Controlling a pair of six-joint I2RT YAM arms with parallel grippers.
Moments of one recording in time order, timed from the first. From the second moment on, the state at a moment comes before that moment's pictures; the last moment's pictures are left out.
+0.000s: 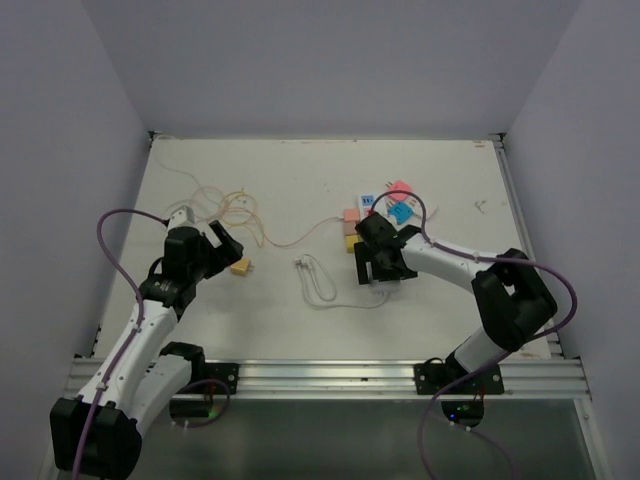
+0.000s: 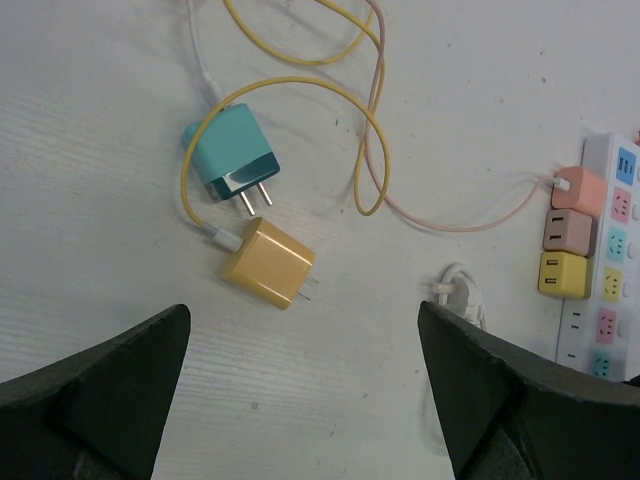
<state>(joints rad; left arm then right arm) -0.16 0.82 0.54 -0.37 -0.06 -0.66 0.65 1.59 0.94 -0.63 0.28 0.51</state>
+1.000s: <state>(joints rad) -0.16 0.82 0.54 -0.37 -0.05 -0.67 0.65 1.68 1.00 -0.61 0.33 0.59</state>
